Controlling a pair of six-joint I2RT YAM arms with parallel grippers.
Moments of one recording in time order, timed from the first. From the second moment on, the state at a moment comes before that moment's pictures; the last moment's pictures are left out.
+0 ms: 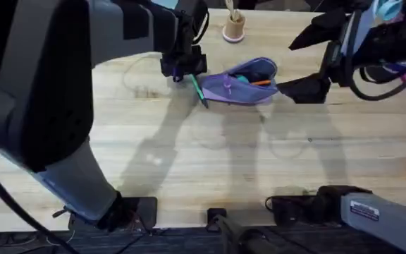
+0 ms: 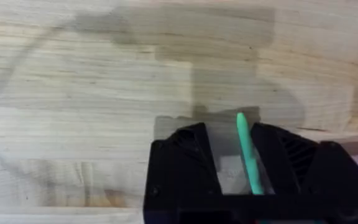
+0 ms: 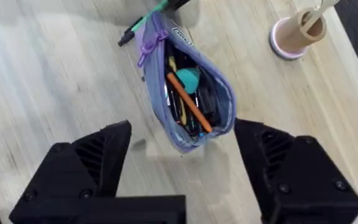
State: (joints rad) left arm -0.43 1.91 1.27 -0.53 -0.10 -0.56; right arm -0.05 1.27 1.18 -1.01 -0.60 -1.11
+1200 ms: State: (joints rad) left arm -0.49 1.91 1.30 -0.56 -0.10 -0.56; right arm -0.05 1.27 1.18 -1.00 -0.60 -1.11
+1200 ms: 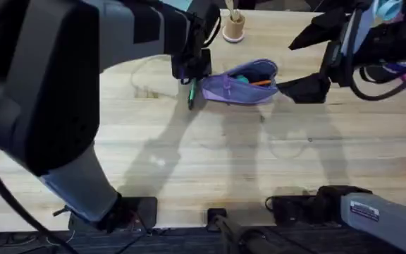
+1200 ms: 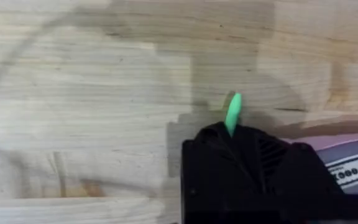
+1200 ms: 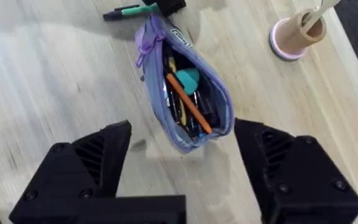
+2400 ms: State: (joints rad) left arm -0.62 1.62 1.47 -0.38 0.41 0.26; right arm -0.42 1.08 1.18 -1.01 -0.61 -0.69
